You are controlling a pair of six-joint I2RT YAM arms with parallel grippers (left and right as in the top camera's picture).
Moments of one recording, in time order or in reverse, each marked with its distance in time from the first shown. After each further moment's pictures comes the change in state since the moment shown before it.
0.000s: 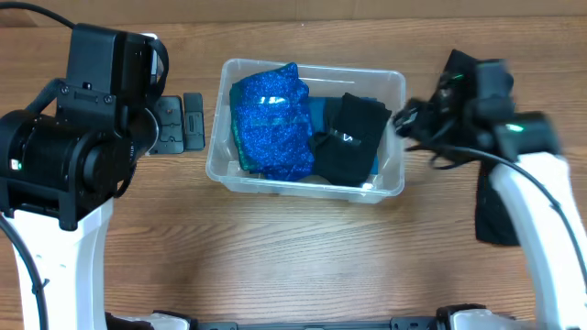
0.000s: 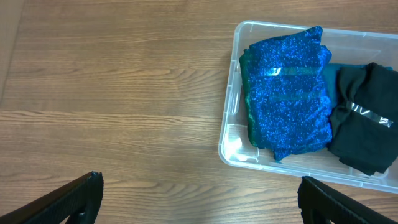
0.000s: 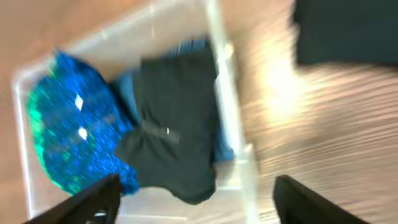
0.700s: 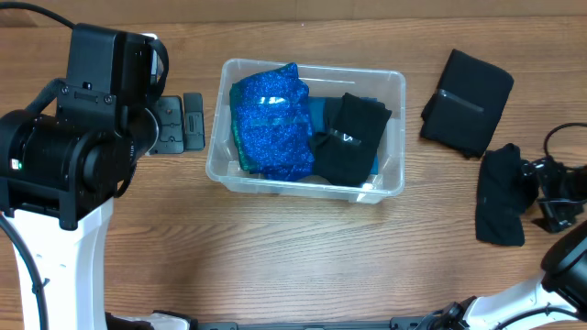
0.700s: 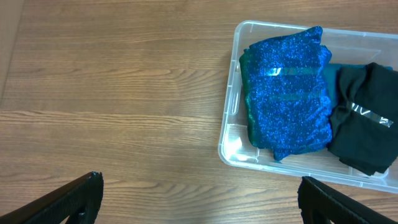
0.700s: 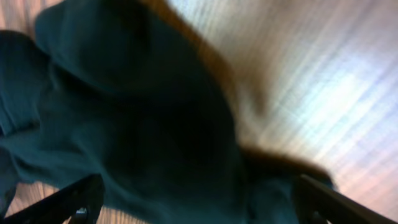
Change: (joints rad) left arm 0.000 0.000 0.000 0.000 0.000 0.000; right arm -0.821 0.494 -0.139 0.043 -0.029 -0.086
